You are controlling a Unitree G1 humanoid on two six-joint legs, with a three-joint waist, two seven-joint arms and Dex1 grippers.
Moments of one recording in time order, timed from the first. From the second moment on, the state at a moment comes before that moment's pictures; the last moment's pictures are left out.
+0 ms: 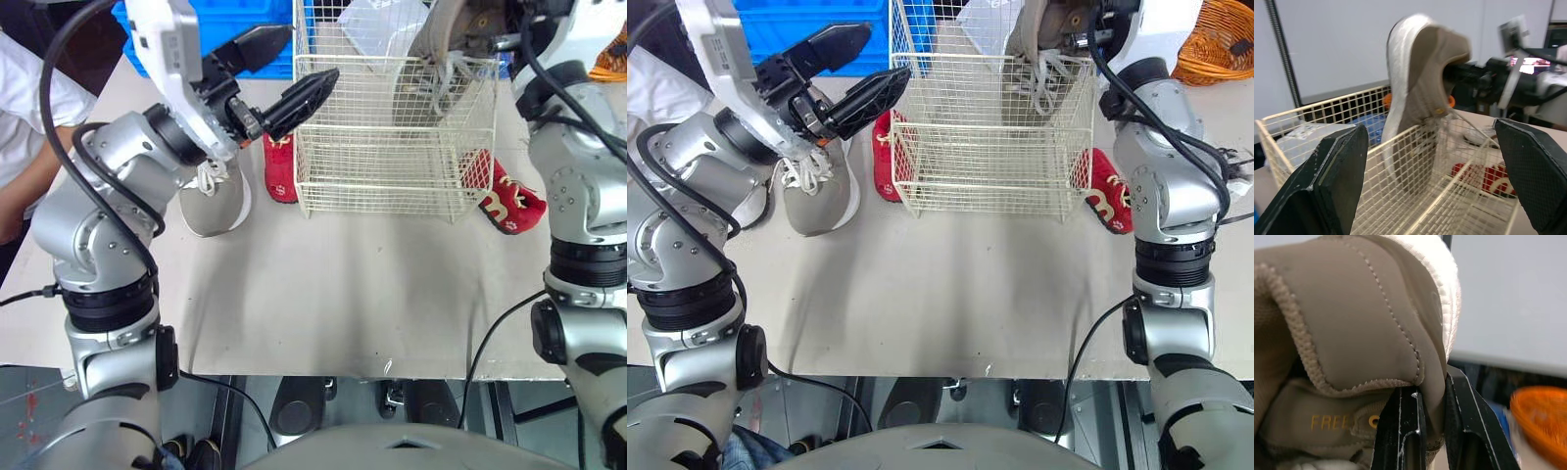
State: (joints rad) left arm -0.66 0.62 0.20 -0.41 -0.82 0.66 -0.61; right arm -0.82 -0.41 -0.08 -0.16 0.36 0.55 -0.05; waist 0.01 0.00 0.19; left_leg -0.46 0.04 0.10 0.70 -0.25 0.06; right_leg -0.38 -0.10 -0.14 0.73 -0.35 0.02
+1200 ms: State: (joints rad) left arm -0.56 0.71 0.31 -0.11 -0.69 0.50 -0.70; right arm -0.46 -0.59 -0.22 -0.65 0.70 0.87 0.45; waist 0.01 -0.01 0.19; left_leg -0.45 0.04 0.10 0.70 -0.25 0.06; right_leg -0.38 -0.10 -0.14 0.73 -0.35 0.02
